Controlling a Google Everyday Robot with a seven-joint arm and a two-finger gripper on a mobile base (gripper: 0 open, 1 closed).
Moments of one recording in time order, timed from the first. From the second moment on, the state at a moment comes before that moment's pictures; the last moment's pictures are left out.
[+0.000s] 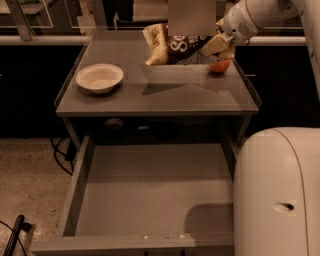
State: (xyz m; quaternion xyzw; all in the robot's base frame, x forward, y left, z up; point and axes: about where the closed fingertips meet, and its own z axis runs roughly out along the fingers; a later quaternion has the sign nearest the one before) arm 0.737 -0.146 0.947 -0.57 0.72 0.14 0.37
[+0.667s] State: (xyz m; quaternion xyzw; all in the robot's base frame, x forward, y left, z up) arm 0.724 -0.101 0.923 -0.67 0.64 0.18 0.33
